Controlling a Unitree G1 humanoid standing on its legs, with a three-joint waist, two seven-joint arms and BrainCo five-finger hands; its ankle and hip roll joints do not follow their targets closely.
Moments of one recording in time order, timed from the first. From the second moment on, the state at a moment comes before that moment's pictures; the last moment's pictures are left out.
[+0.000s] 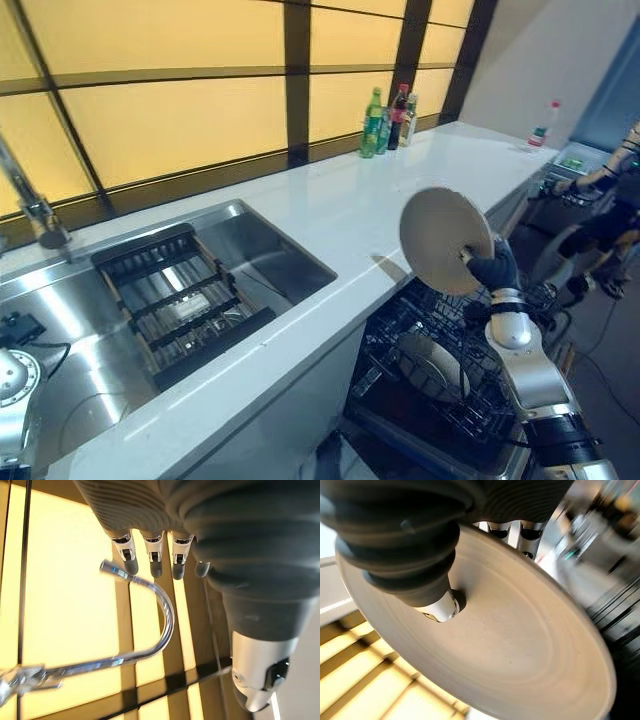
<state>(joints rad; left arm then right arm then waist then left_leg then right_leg) 0.03 0.60 0.42 -0.02 -0.10 -0.29 0.72 -0.21 -0.65 -0.01 0.06 0.10 0.16 -0.31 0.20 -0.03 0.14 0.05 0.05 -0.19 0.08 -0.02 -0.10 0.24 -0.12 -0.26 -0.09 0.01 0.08</state>
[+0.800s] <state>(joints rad) 0.17 0.64 0.43 0.07 -0.15 -0.27 0.64 0.05 -0.81 -0.11 0.33 -0.15 0.11 -0.43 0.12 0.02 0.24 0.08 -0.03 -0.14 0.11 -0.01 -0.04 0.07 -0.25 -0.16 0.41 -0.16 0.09</state>
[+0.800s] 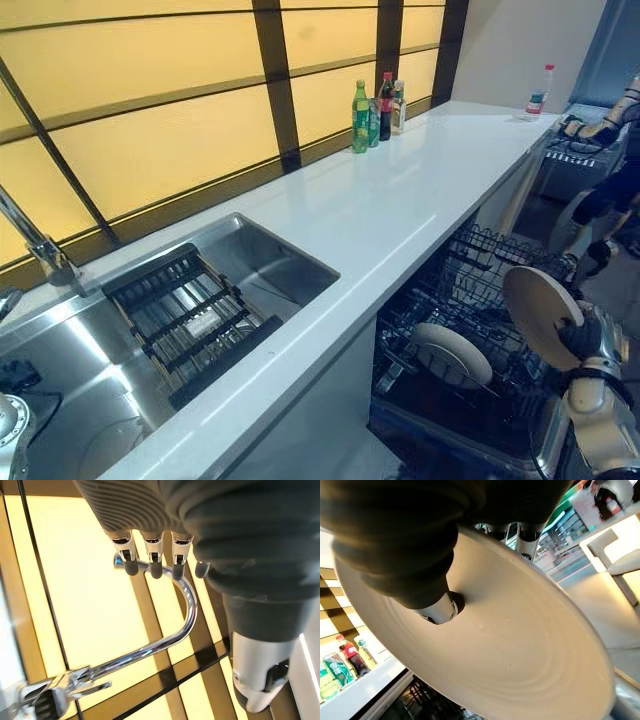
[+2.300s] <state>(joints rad) -0.09 0.65 0.18 0.03 -0.22 -0.20 0.96 -0.68 -1.08 0.19 0.61 0.04 0.04 -0.25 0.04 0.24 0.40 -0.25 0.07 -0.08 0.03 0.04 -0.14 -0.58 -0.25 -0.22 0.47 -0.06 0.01</state>
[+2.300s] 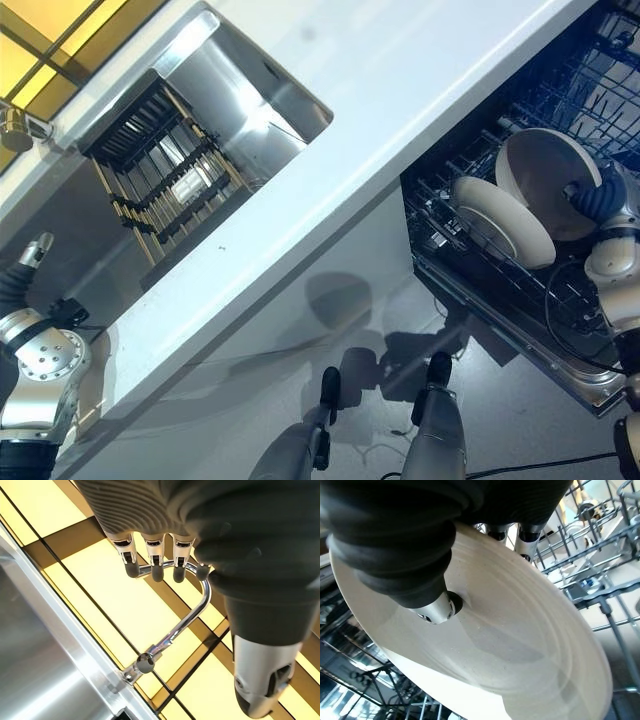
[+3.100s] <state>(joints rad) -0.06 0.64 0.18 0.04 -0.23 -0.18 0.96 -0.57 -1.03 0.04 0.54 0.09 0.08 -0.40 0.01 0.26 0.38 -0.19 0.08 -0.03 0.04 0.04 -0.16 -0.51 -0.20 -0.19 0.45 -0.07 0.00</state>
